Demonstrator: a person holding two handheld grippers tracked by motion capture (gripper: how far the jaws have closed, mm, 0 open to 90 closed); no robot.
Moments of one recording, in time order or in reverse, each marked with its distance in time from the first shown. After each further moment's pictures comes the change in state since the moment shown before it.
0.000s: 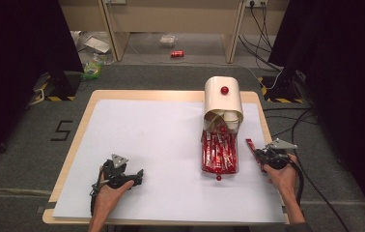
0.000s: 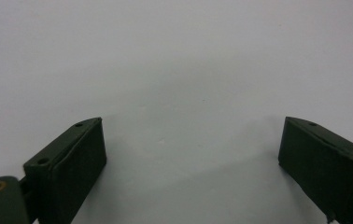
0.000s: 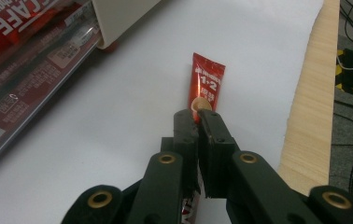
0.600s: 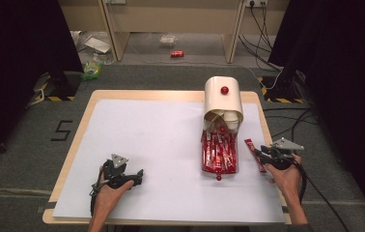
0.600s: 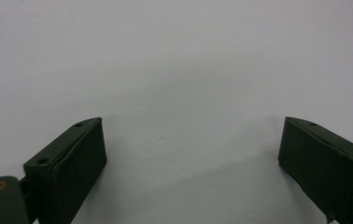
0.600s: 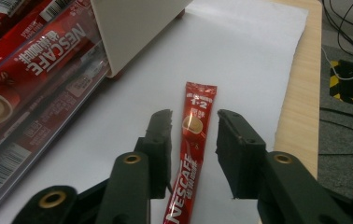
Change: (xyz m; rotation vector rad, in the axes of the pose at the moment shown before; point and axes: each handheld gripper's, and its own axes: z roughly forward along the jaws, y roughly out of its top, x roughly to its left) left arm 0.000 0.000 0.000 -0.001 -0.001 -0.001; right arm 0.000 0.004 -0.015 -0.080 -0.002 0.041
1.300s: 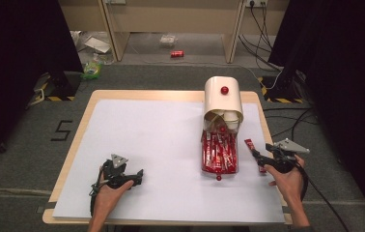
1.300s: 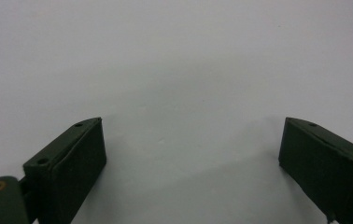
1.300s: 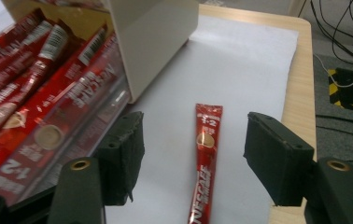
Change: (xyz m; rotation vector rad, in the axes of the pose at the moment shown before) left arm 0.000 0.000 0.000 -0.002 -0.004 -0.005; right arm 0.013 0.007 -0.021 -0.073 0.003 0.057
